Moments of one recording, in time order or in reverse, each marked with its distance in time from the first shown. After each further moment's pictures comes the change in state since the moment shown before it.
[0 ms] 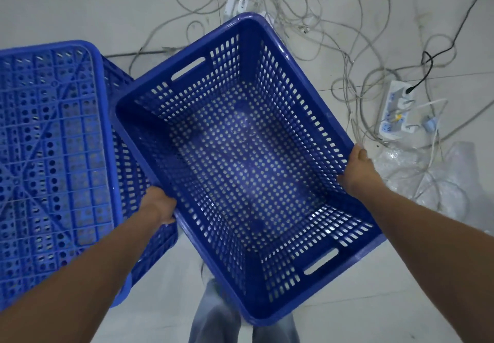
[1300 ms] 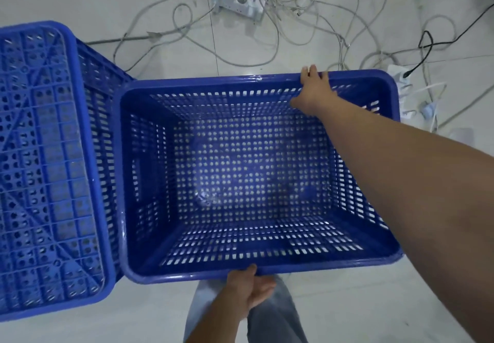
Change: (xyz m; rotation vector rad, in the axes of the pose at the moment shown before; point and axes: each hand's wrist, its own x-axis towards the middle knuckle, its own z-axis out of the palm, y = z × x) left_hand -0.140 -0.080 0.166 -0.580 -0.494 -0.544; right_hand 0.065 -0.104 -0.059 -0.006 0.009 -0.263
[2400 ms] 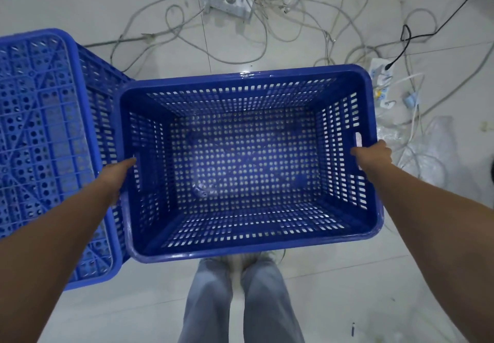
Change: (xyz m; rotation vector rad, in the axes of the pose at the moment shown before) left_hand -0.026 0.224 -0.142 0.305 0.563 0.569; right_hand -0.093 0.172 0.050 0.534 0.184 0.682
